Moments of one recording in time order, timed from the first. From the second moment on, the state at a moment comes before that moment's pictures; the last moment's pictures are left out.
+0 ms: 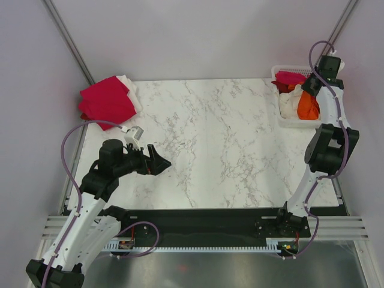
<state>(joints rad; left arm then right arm) -0.31 0.66 0.67 -0.51 0.45 -0.42 -0.28 2.03 1.88 -0.51 0.09 0.41</state>
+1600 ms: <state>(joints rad) -0.31 0.67 0.67 -0.51 0.45 -0.42 -0.27 2.06 1.84 -0.51 0.08 0.38</state>
